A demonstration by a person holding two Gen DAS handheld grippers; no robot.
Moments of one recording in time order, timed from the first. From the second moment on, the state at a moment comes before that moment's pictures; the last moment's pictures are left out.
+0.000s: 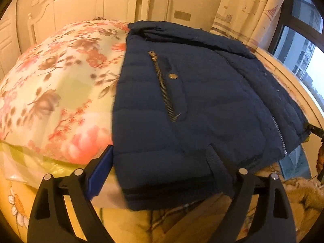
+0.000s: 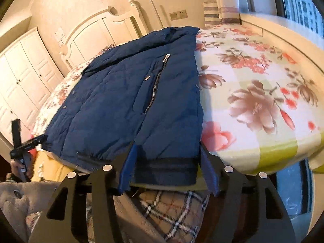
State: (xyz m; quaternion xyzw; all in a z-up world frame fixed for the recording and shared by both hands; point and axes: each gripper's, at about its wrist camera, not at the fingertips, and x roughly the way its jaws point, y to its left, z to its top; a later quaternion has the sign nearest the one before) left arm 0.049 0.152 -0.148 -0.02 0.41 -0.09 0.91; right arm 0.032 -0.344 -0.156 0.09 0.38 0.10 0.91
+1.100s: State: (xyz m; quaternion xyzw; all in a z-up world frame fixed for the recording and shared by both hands) left arm 0.099 0.174 0.039 -0.12 0.27 -0.19 0.94; right arm 0.082 -0.325 0.038 0.04 0.23 0.15 0.96
